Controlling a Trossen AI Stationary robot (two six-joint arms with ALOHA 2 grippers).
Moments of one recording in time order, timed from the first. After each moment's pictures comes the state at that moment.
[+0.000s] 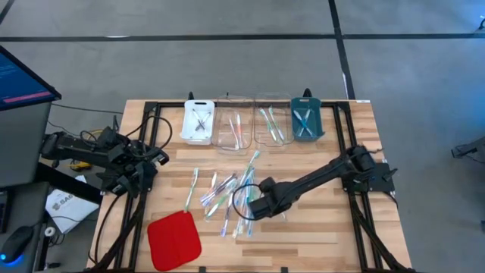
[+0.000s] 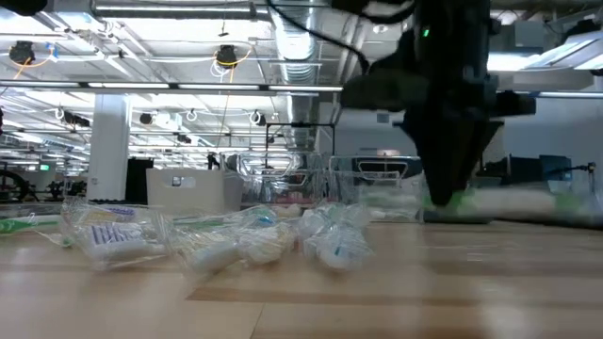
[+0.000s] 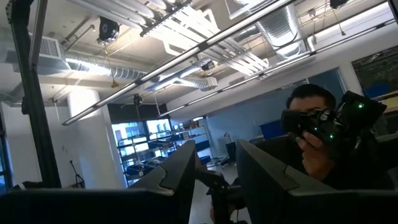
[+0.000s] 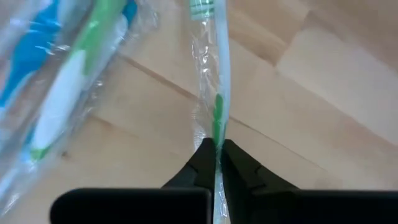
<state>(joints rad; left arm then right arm) -0.11 0.69 0.46 1.03 0.86 -0.31 0.38 2.03 1.51 -1.10 0.18 1.41</state>
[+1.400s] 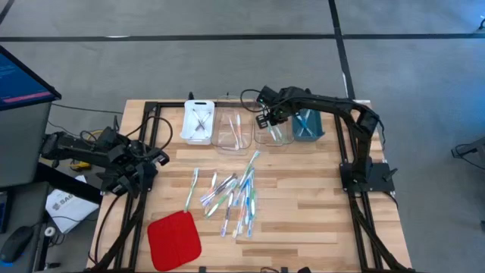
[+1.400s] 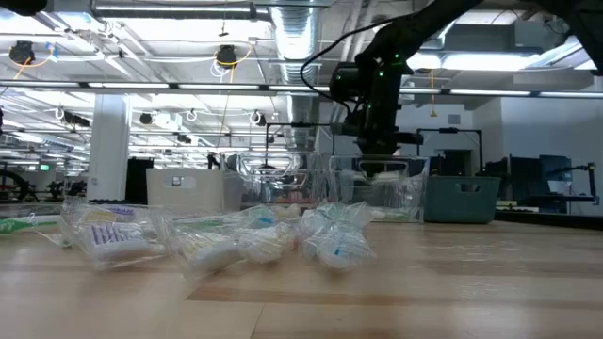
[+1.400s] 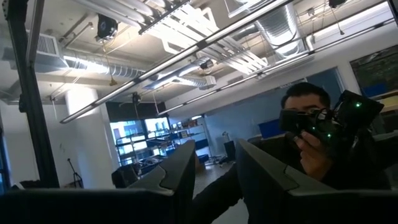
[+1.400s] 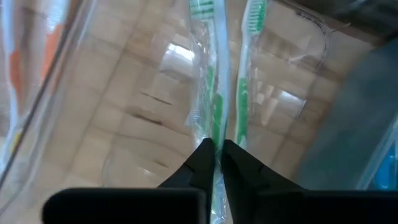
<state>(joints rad) -0.11 0.69 0.46 1.03 0.87 -0.31 -0.52 1.92 1.51 -0.93 0.13 0.63</state>
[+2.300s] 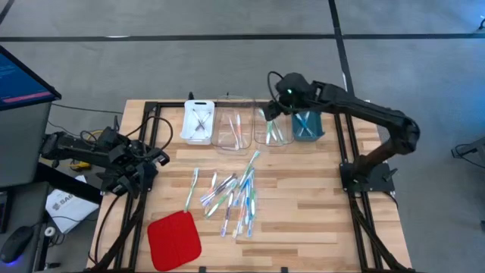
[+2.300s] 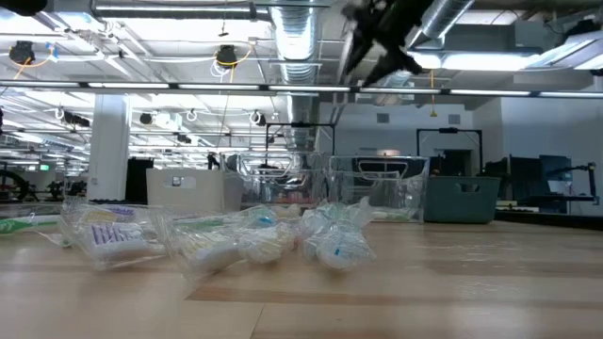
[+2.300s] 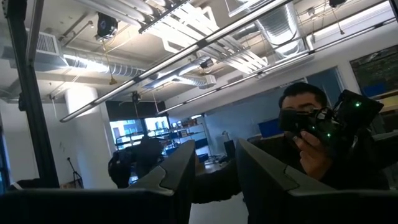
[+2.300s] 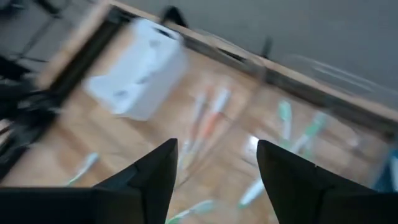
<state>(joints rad) -0.11 0.69 0.46 1.02 0.87 -0.31 -0.38 1.50 1.51 -0.78 0.13 0.57</state>
